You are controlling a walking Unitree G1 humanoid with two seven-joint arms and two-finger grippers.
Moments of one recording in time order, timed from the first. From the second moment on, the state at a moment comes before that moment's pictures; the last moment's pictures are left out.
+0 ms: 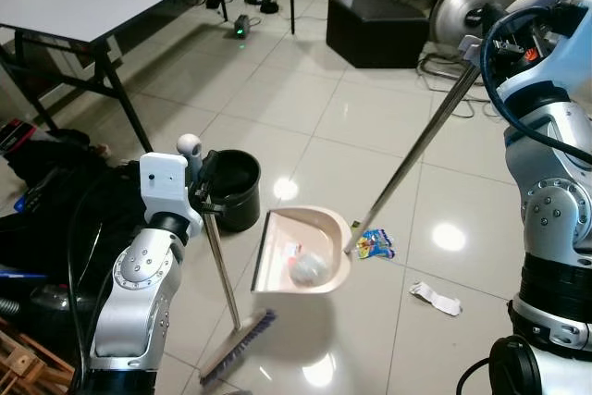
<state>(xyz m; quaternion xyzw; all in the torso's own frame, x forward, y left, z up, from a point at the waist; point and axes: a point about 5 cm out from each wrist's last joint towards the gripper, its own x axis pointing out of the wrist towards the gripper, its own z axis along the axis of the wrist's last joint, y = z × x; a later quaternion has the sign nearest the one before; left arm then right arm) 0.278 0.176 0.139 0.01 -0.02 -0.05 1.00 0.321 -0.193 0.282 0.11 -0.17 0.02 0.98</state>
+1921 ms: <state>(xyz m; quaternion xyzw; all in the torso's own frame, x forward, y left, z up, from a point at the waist) 0.278 0.173 0.138 0.01 -0.02 -0.07 1.00 0.324 -0.201 0.285 0.12 -0.18 0.00 0.98</state>
